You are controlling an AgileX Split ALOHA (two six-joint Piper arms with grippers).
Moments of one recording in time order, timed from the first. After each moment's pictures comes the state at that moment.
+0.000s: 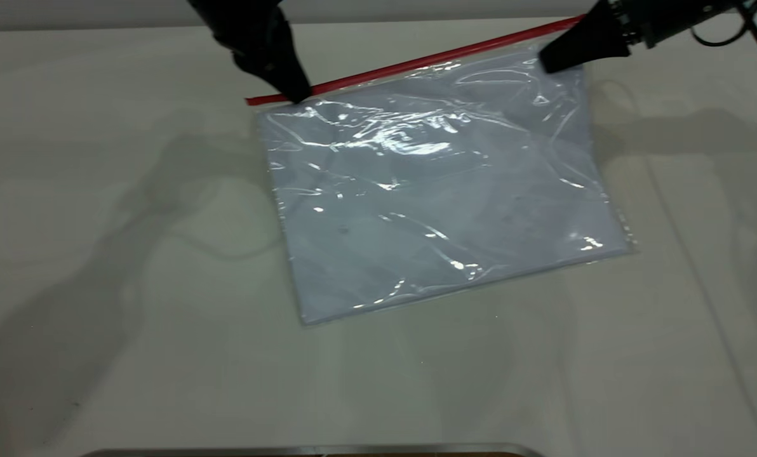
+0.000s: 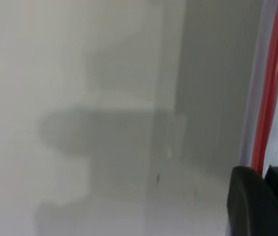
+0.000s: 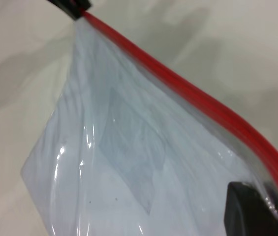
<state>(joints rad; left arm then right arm) -0.27 2.44 -1.80 -0.52 0.78 1.24 -0.10 2.63 -1.87 1.13 1.16 -1.55</state>
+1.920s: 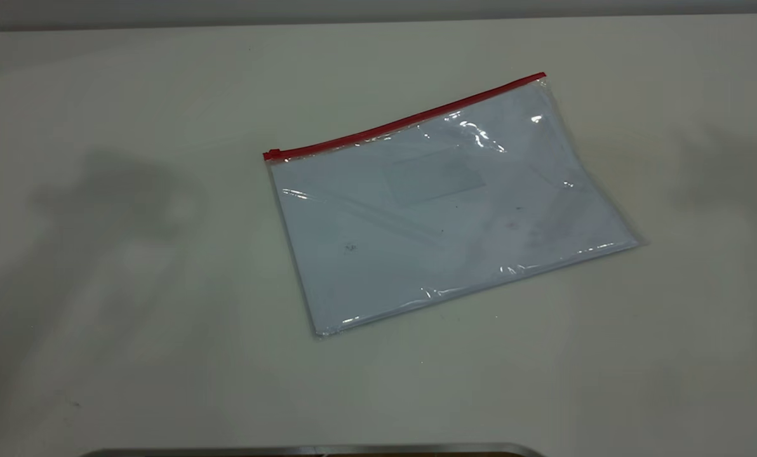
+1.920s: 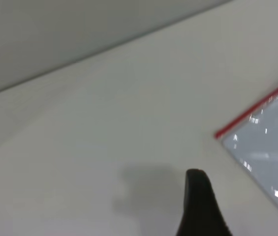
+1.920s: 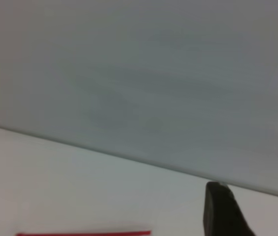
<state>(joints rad) -0.25 1.54 -1.85 0.01 1.17 0.14 -0.14 1.57 -2.17 0.44 1.24 -0.31</state>
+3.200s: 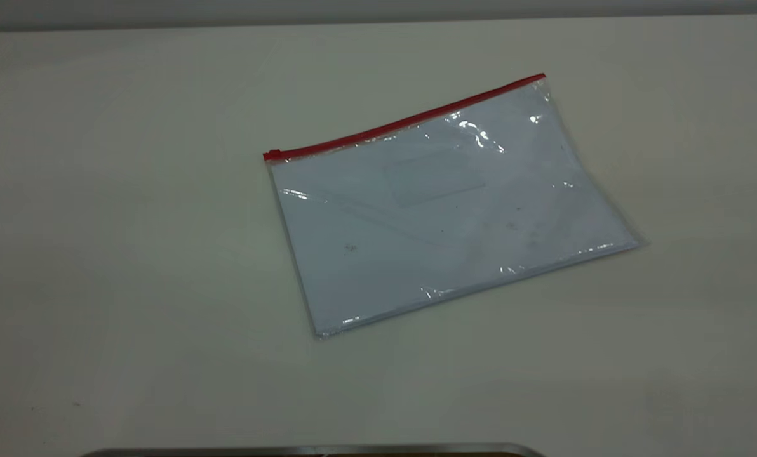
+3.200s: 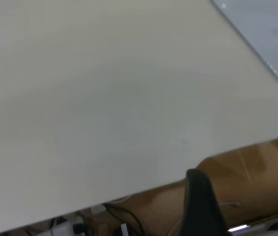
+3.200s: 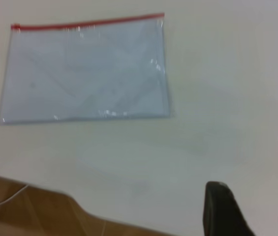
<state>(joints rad) -0.25 0.31 -0.64 0.01 1.17 0.03 -0.14 0.18 -0.63 0.29 1.23 -0.35</state>
